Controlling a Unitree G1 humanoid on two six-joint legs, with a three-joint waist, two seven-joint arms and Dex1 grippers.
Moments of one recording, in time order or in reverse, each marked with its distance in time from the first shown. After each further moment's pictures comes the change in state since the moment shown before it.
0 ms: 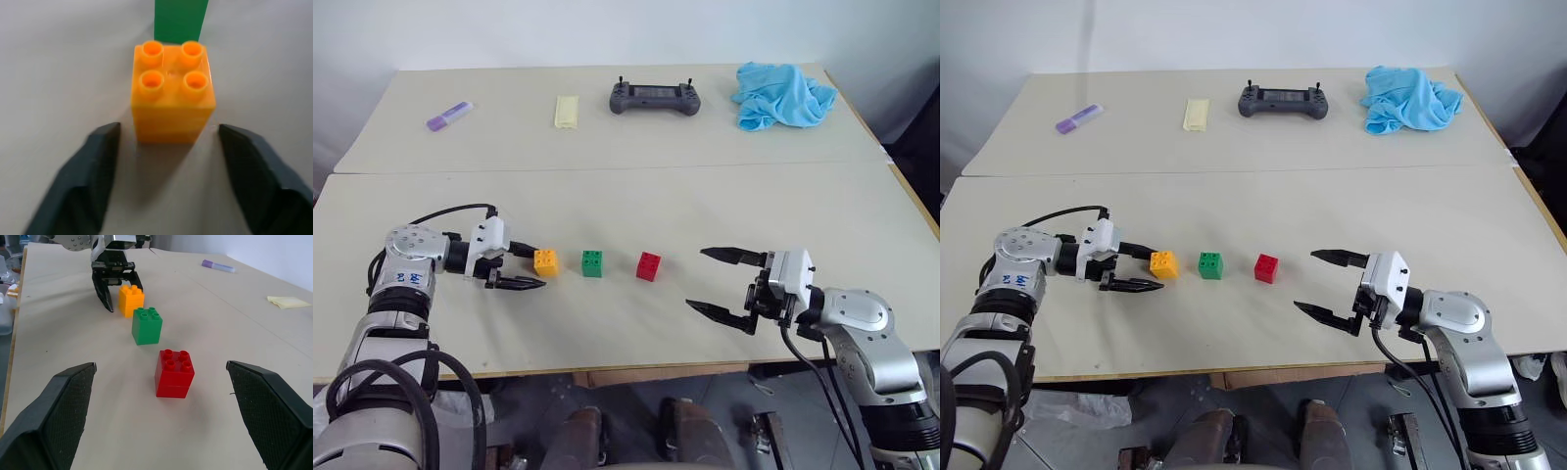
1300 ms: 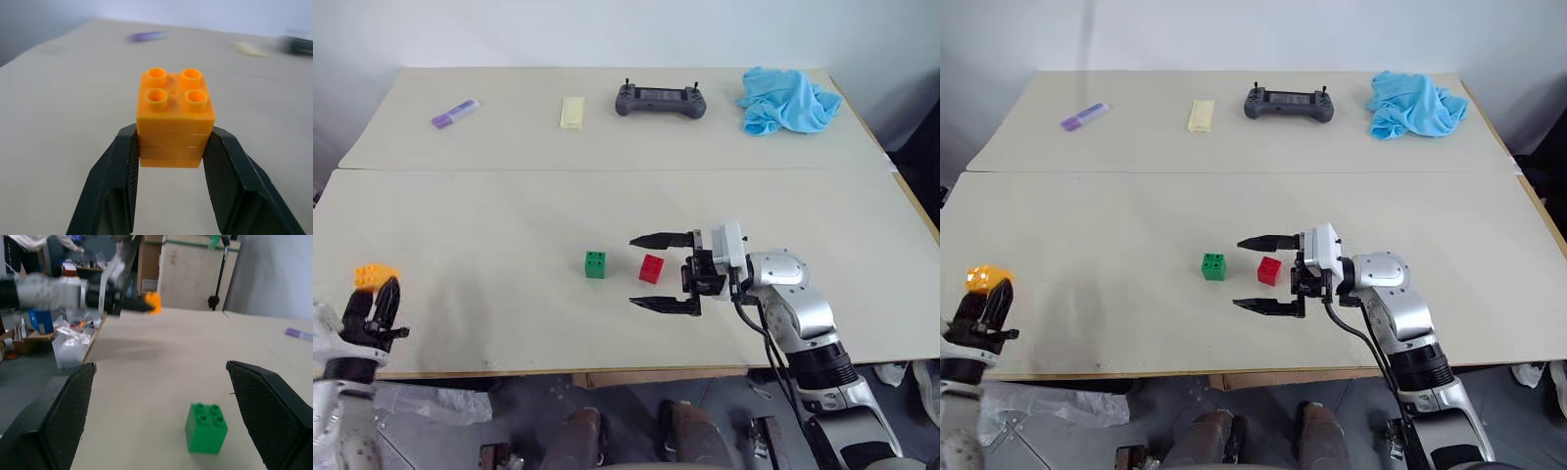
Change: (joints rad) left arm 1.041 -0.174 0.733 -1.258 -0.526 0.579 0.990; right arm -0.308 0.192 0.195 0.195 0.026 0.003 0.182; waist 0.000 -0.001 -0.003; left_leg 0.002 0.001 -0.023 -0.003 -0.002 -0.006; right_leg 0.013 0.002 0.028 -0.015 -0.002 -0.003
